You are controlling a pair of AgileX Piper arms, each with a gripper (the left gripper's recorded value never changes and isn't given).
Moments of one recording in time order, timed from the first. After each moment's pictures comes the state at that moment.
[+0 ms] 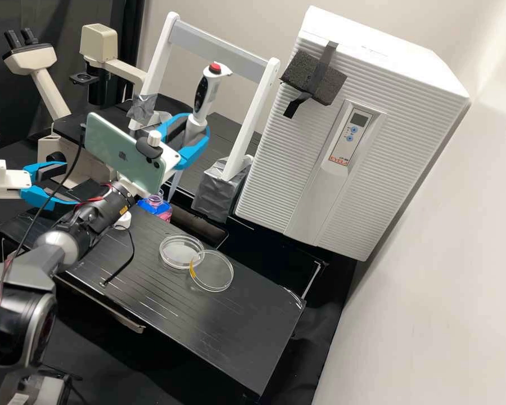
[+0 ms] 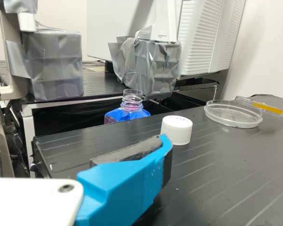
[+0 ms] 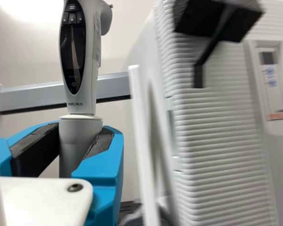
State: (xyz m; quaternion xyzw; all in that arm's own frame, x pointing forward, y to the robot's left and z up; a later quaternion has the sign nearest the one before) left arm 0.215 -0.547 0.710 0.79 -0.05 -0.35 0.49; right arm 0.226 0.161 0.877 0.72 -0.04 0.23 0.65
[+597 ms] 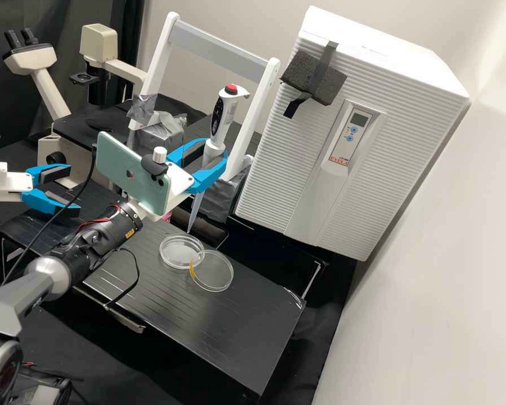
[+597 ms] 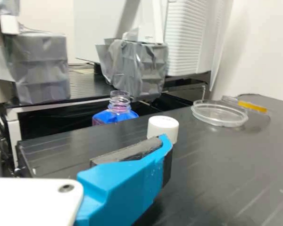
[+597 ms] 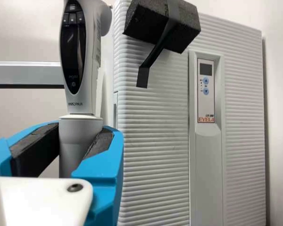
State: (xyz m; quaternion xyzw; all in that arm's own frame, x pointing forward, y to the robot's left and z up) left arm 0.214 -0.549 0.705 0.79 -0.06 -0.37 0.48; right arm 0.201 0.133 0.898 0.68 -0.09 0.21 0.69
